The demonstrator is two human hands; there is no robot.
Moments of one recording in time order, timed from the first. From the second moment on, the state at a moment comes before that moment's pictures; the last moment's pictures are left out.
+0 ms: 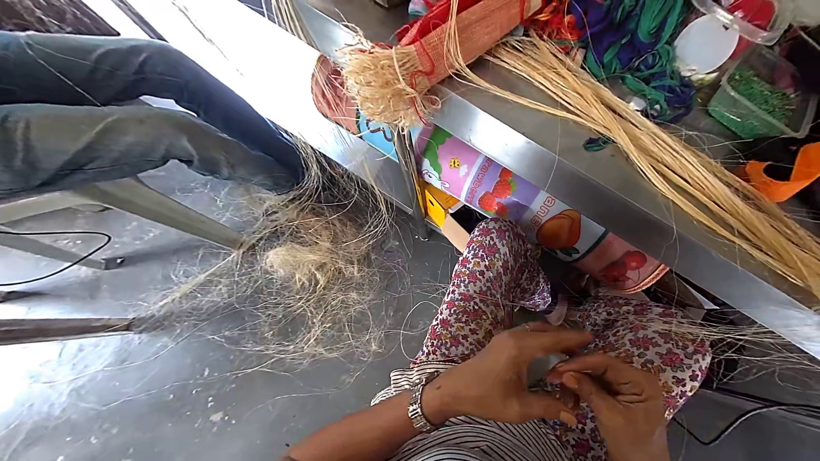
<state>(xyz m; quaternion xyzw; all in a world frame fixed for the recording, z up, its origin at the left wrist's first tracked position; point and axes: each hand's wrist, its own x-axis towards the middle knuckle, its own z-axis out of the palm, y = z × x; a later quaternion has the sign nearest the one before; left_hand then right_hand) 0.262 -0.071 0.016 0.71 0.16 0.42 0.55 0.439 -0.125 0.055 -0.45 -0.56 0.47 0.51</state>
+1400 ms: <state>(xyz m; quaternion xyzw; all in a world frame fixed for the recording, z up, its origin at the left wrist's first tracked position) 0.222 -0.064 0.019 0.58 0.27 0.37 0.67 0.448 -0.125 0.038 -0.51 -0.67 0.23 0.49</state>
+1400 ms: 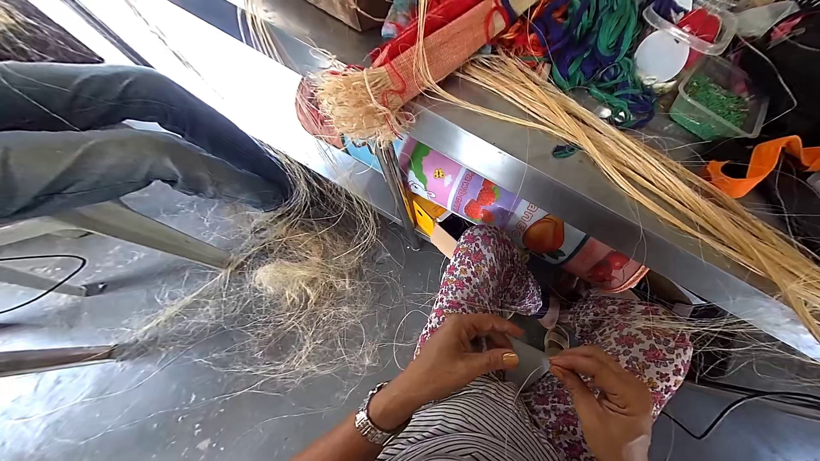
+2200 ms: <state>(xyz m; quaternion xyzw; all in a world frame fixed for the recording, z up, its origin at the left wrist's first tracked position) 0.207 -0.062 0.005 0.66 0.17 0.38 0.63 0.432 -0.117 0.018 -0.42 -0.45 0.51 0.60</state>
